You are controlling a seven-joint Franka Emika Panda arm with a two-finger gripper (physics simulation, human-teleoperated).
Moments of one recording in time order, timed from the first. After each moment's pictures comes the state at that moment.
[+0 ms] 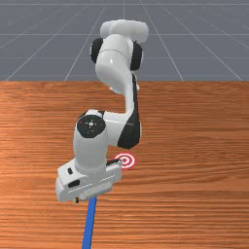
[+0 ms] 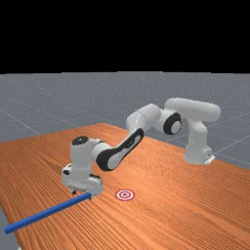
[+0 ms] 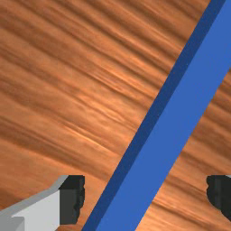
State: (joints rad) arm -0.06 1.37 -0.14 -0.65 0.03 1.98 0.18
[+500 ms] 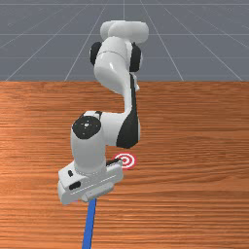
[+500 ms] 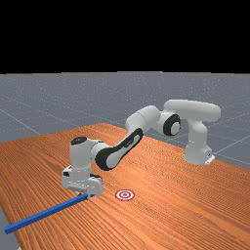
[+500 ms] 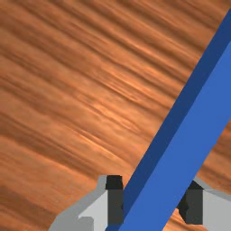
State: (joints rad) arm -0.08 1.40 -0.10 -0.59 0.07 1.96 0.14
